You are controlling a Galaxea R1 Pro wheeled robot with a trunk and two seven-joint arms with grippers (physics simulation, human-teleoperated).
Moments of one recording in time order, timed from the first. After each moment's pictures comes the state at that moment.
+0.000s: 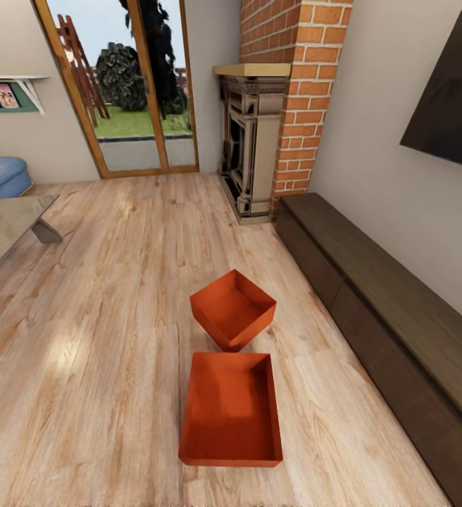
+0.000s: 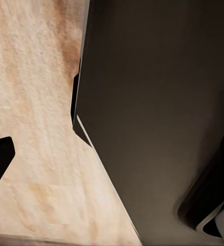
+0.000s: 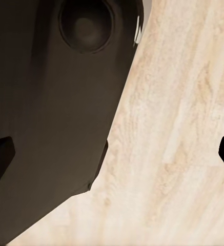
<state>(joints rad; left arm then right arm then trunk) 0.00 0.03 0.00 -0.15 0.22 0.05 0.01 -0.15 -0.06 0.36 0.03 -0.07 -0.10 0.00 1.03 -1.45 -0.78</state>
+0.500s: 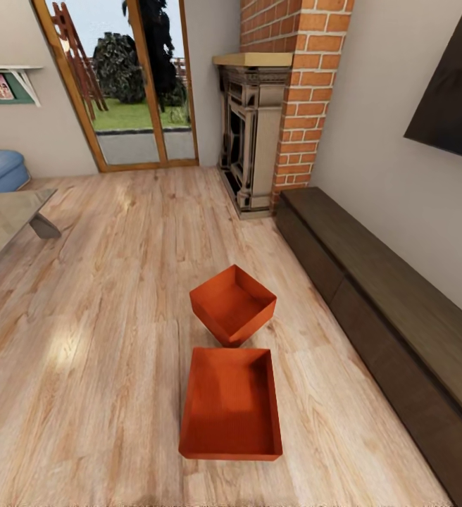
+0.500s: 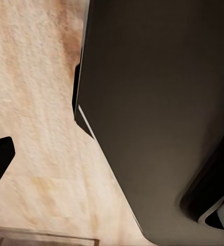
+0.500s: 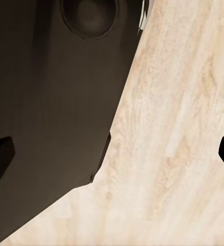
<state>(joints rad) 0.00 0.03 0.00 -0.15 0.22 0.05 0.01 -0.15 -0.06 0.36 0.03 -0.07 -0.10 0.00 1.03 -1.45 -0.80</state>
